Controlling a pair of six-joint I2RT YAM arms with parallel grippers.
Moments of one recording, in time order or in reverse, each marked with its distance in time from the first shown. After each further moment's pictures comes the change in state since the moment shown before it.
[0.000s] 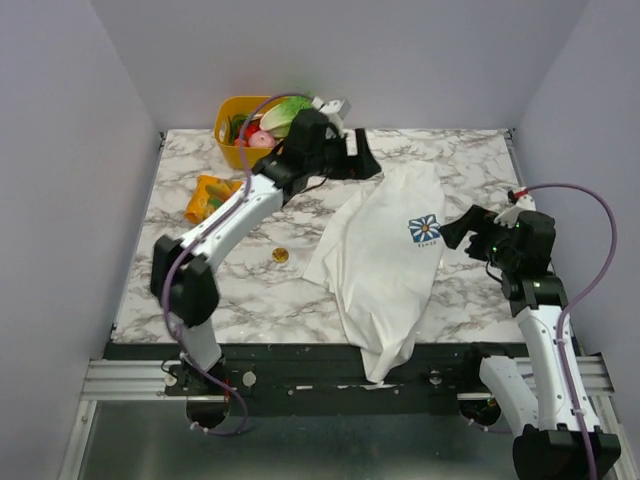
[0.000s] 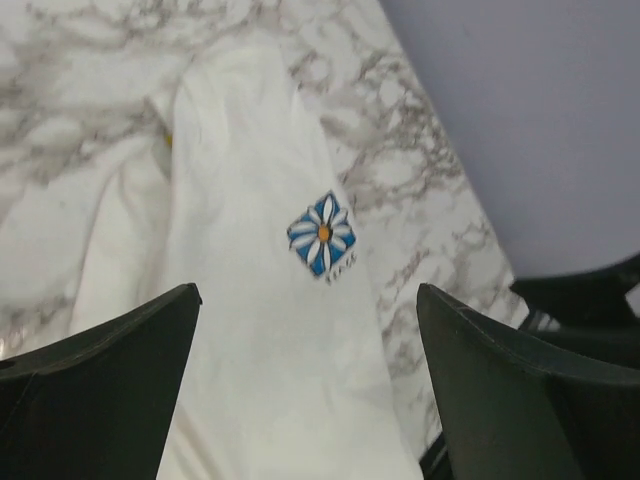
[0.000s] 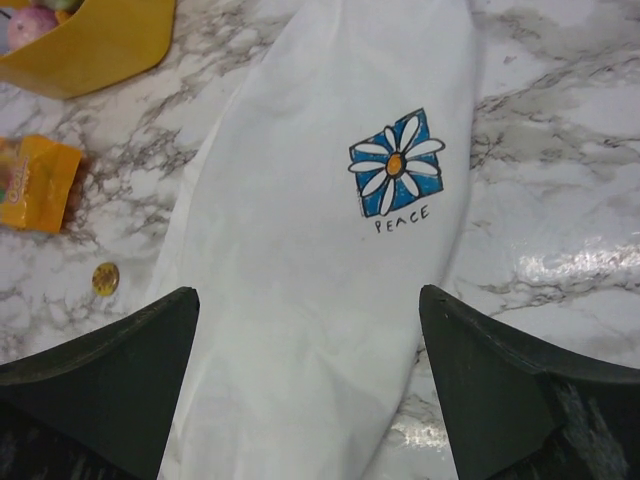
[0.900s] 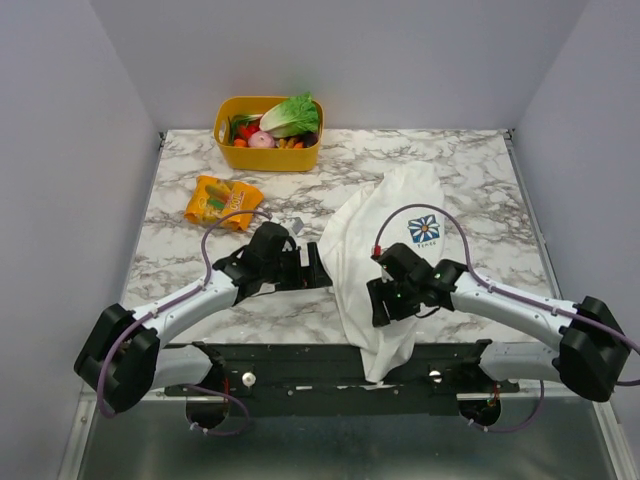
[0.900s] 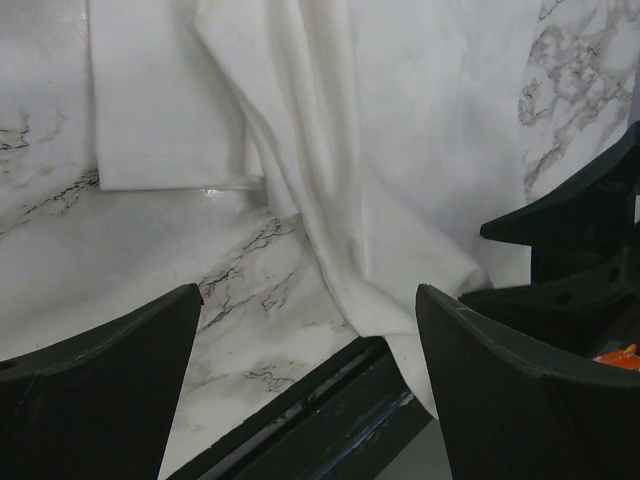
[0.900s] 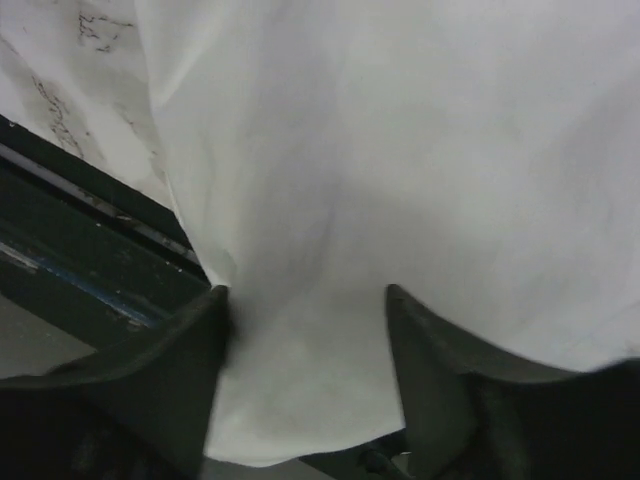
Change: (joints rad) left arm -0.043 -0.673 -1.173 0.122 0.034 -0.183; right arm 0.916 0.456 -0.016 -0.231 0.169 0.106
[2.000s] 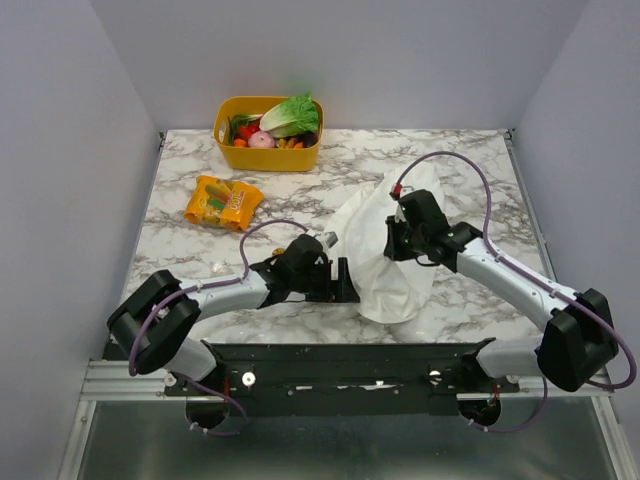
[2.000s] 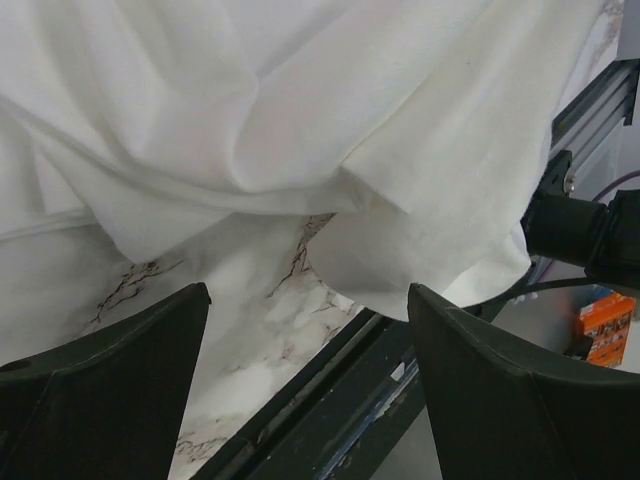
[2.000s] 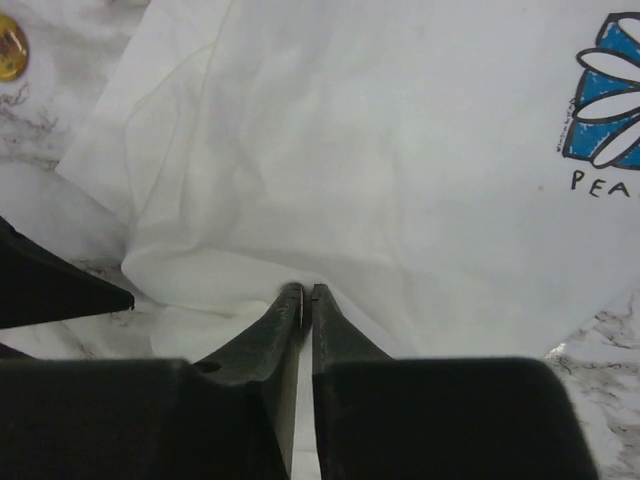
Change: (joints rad) left arm -0.189 0.229 0.010 0.252 0.018 -0.082; right arm -0.274 0.105 0.225 0.159 0.122 -0.166
